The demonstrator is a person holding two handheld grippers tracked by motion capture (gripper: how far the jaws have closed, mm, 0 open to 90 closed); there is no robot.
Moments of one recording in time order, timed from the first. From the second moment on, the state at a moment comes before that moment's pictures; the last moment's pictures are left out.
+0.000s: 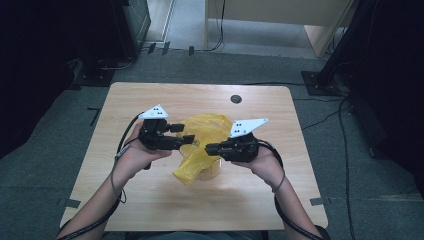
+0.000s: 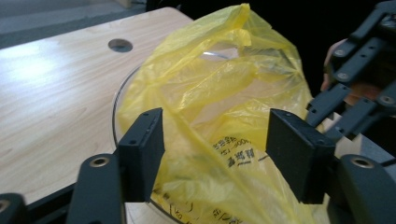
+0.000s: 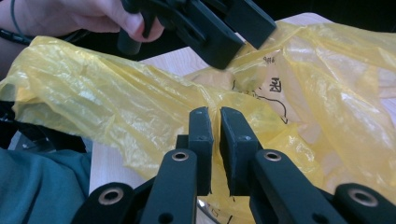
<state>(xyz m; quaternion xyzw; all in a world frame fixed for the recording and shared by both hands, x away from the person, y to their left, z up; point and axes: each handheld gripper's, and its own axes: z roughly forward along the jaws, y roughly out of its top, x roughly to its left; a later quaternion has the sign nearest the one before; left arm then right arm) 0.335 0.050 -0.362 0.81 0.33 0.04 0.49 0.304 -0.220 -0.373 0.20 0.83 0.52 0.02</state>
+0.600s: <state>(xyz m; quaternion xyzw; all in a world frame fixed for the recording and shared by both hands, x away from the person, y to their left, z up) 0.332 0.061 -0.363 0.83 0.33 0.09 0.43 0.303 -0.220 -0.373 0.20 0.83 0.51 0.02</state>
